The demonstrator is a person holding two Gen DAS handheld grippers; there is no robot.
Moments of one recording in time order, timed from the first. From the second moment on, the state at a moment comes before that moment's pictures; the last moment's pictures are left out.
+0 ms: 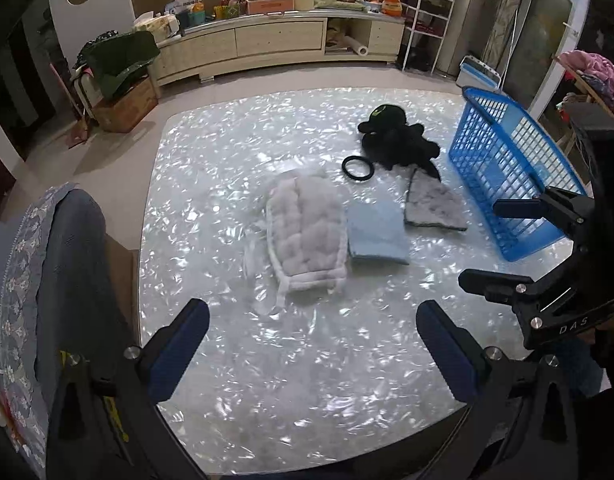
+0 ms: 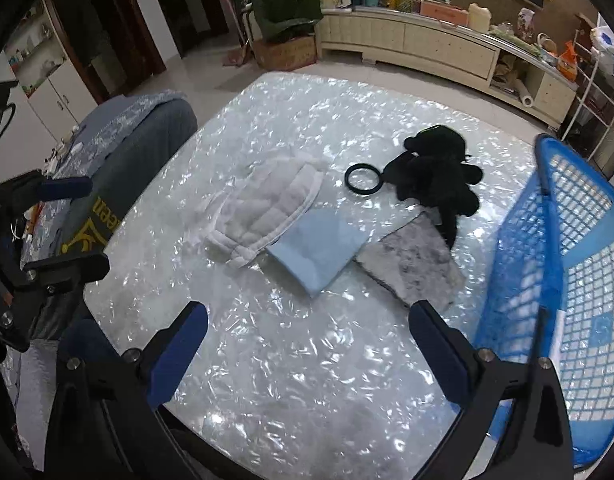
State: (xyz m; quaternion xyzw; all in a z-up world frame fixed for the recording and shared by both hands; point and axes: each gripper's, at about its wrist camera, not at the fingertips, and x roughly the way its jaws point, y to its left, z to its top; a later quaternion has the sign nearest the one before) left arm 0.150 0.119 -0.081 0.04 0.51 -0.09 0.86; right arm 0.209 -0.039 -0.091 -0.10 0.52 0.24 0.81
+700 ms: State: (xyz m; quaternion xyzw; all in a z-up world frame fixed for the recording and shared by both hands) left arm 0.166 0.147 -0.141 0.02 0.54 -0.09 0.83; right arm 0.230 0.025 -0.156 -0.18 0.54 0.27 0.77
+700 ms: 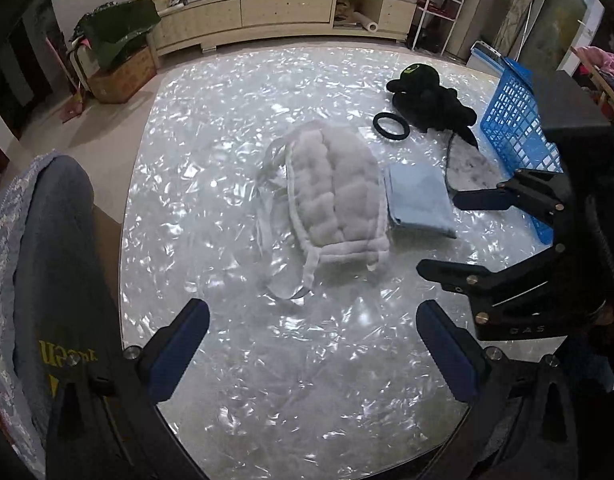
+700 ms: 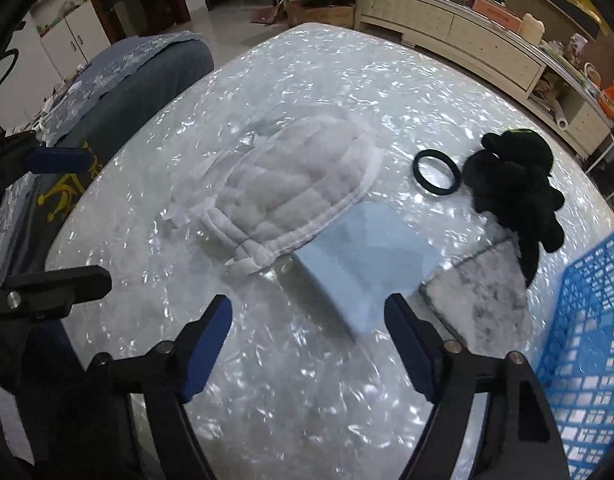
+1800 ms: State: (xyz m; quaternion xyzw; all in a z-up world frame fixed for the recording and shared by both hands) left arm 0.178 0.152 -0.149 0.00 0.53 -0.12 0.84; right arm 0.244 0.032 -0.181 -0.19 0.56 0.24 0.77
